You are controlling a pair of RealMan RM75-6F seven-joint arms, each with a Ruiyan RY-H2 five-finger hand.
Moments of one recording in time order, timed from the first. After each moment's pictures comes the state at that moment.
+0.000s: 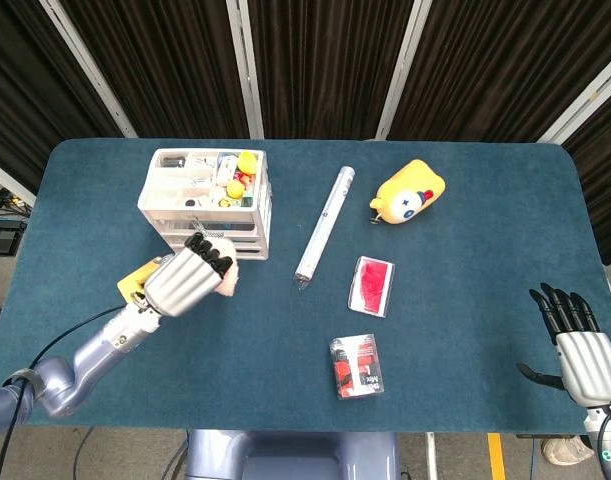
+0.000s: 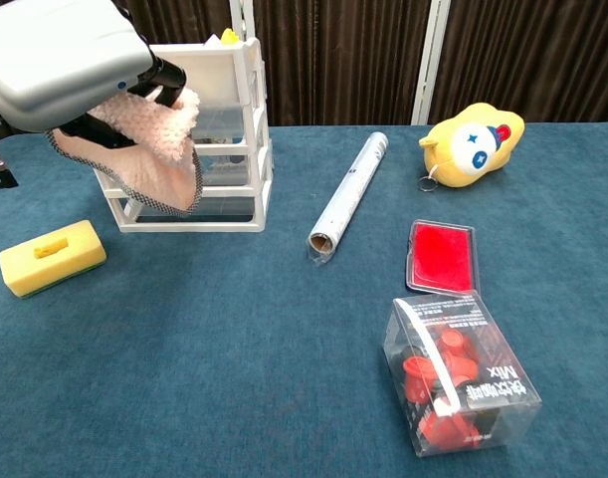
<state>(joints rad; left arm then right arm) -0.72 -1.44 -0.11 -1.32 1.81 1.31 0.58 0.09 -1.08 0.03 -1.58 -1.56 1.46 0.04</state>
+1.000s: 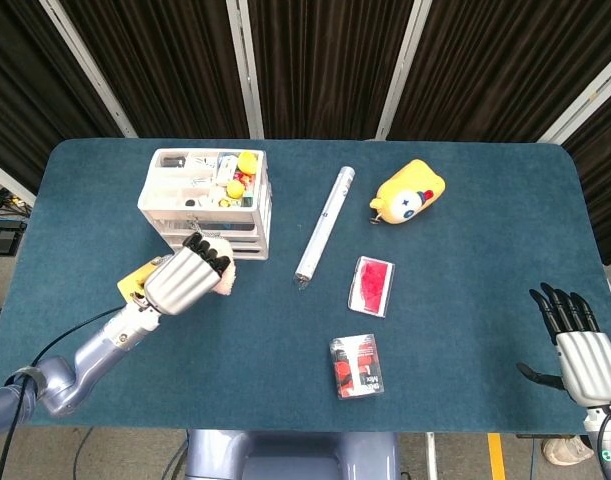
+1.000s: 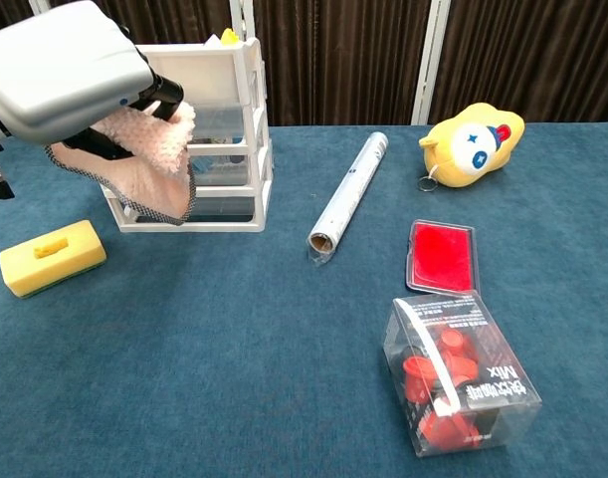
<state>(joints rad) -0.72 -1.46 -0.09 -1.27 1.80 1.30 0.58 0.09 -1.08 0.03 -1.58 -1.56 1.46 0.04</state>
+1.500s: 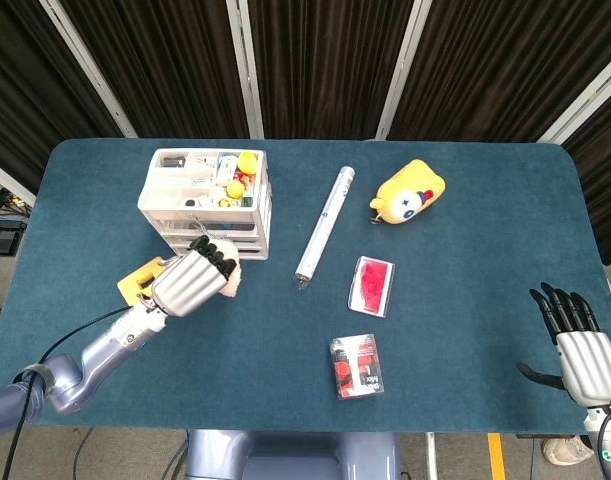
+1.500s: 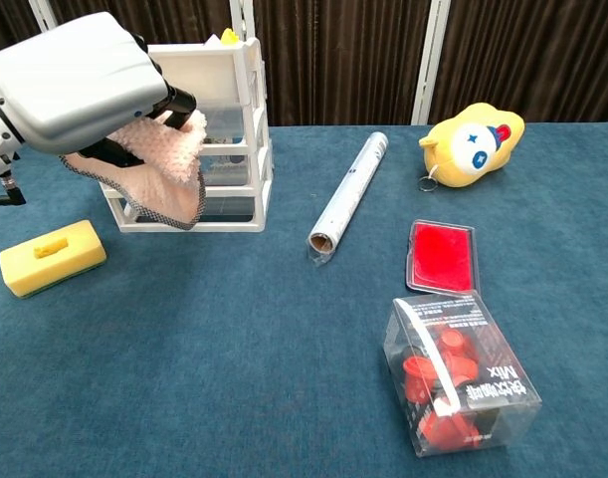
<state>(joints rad) -0.74 -1.50 -0.09 -1.23 1.82 1.31 0.58 0.09 -1.08 0.03 -1.58 -1.56 1.46 0.05</state>
